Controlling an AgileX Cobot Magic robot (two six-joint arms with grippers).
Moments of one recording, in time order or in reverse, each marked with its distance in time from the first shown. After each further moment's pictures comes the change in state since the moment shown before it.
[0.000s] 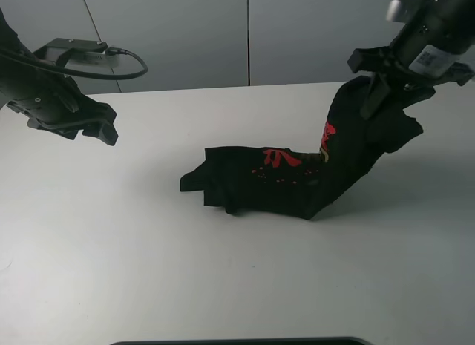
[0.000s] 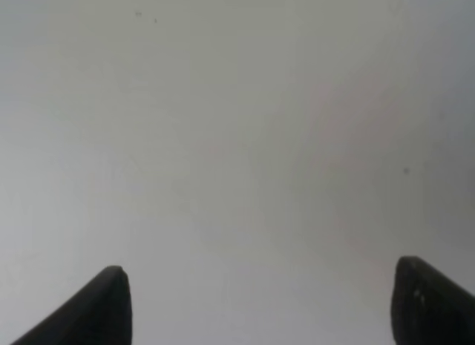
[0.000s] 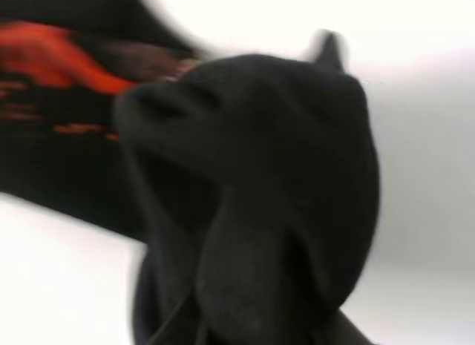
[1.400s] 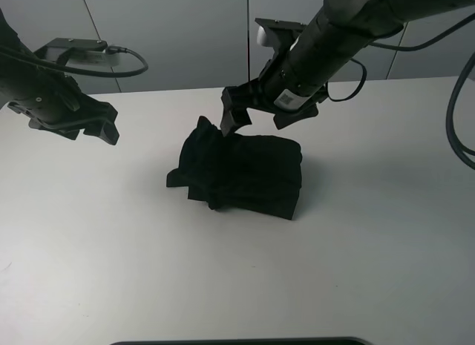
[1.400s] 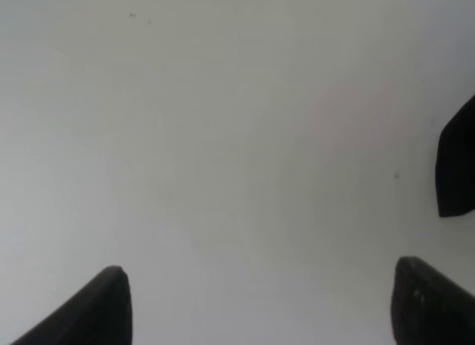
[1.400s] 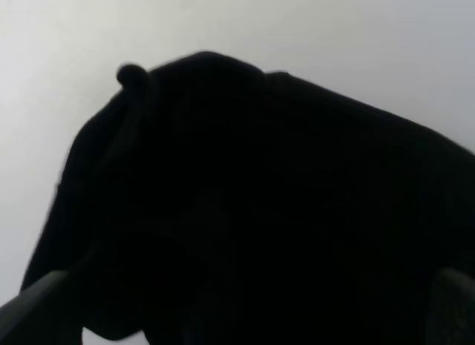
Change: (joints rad) left arm 0.000 0.000 0.000 -0.022 -0.002 -0.002; right arm 0.386 0.173 -0.001 0.009 -0.446 -0.010
